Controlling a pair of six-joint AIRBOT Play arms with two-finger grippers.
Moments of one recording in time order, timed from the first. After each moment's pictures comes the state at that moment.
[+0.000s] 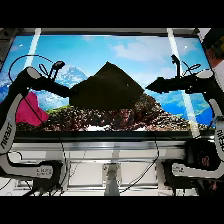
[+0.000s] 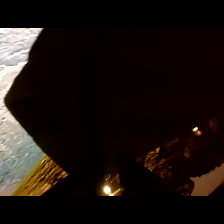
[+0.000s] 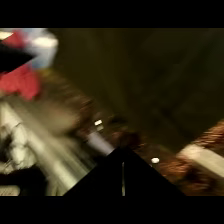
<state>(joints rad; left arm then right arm) 0.06 -1.53 1.25 1.04 -1.15 -0.79 -0.18 -1.43 1.16 -0.51 1.36 0.98</state>
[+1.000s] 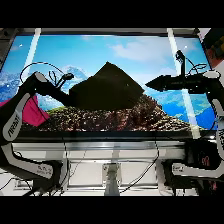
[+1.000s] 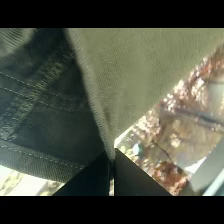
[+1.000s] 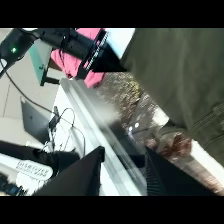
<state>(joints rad) 0.05 -1.66 1.25 1.08 -1.30 -0.57 -0.22 -1.43 1.16 -0.36 1.47 0.84</state>
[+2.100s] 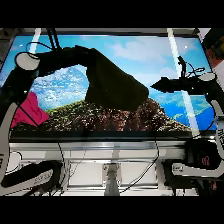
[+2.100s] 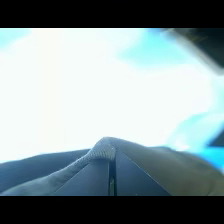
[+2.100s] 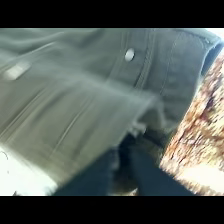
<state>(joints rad) -0.25 -1.30 1.36 0.78 -0.69 -0.98 -0.22 -1.44 1.13 -0.61 1.22 1.03</state>
